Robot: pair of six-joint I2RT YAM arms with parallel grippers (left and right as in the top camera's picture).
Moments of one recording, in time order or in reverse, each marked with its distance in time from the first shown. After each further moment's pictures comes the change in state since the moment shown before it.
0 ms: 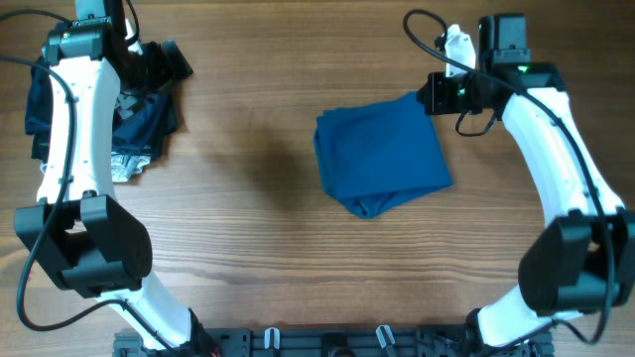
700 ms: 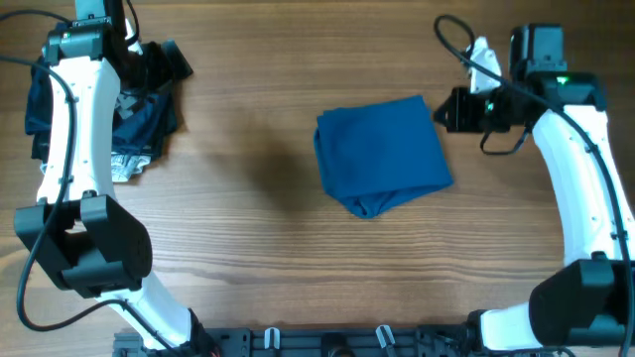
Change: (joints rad) left arm 0.000 0.000 0.000 0.000 0.000 0.000; right arm -0.072 -0.164 0.006 -0.286 -0.066 -0.022
